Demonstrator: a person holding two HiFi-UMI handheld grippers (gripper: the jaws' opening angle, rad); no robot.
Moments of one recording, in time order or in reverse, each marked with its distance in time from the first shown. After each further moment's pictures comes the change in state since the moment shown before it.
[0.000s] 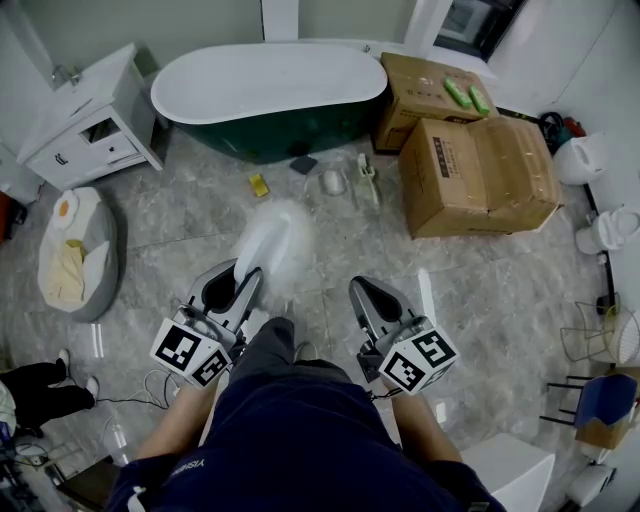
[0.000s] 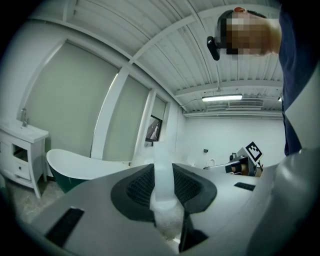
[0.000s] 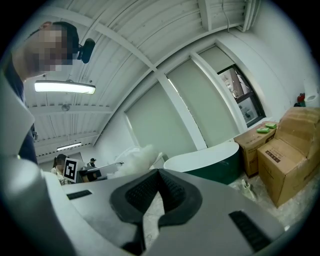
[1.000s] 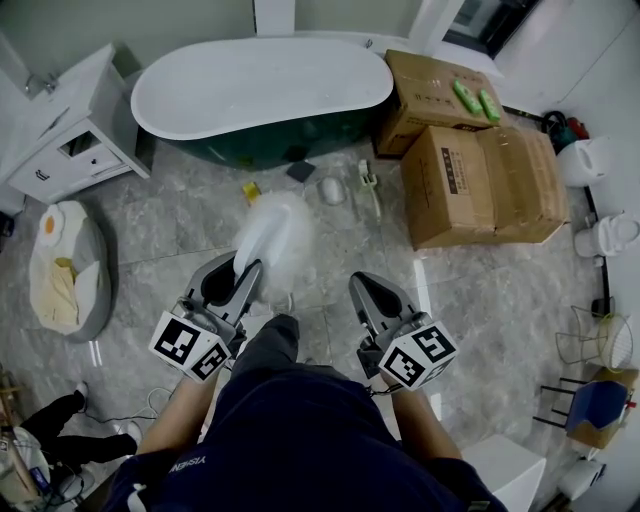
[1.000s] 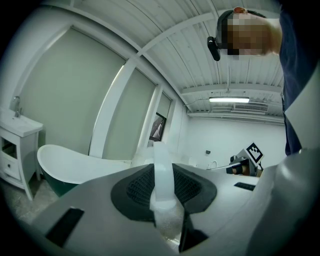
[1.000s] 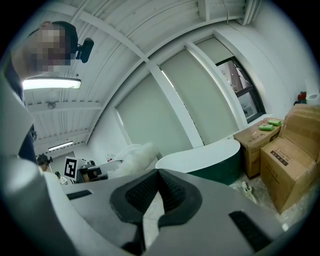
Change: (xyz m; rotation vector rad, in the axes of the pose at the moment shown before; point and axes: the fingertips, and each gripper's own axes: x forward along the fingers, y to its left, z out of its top) left arm 0.113 0.138 0.015 -0.050 0.021 -0.025; right arm 0.145 -0.083 0.032 0.031 0.055 -0.056
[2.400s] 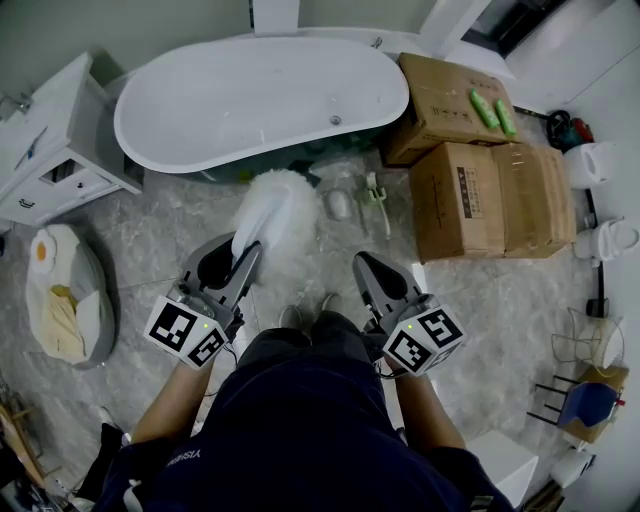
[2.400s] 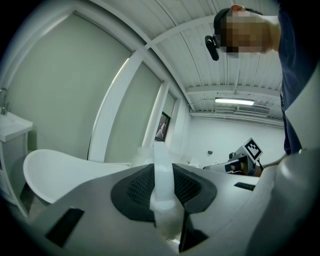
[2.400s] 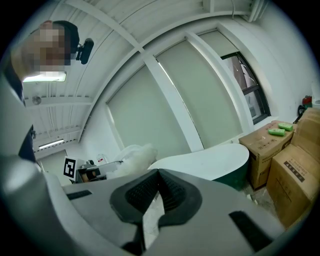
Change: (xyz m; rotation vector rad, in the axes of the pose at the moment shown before) left arm 0.115 0.191 0.058 -0.007 0.022 -0.041; right arm 0.205 -0.060 0.083 -0.016 0.020 -0.045
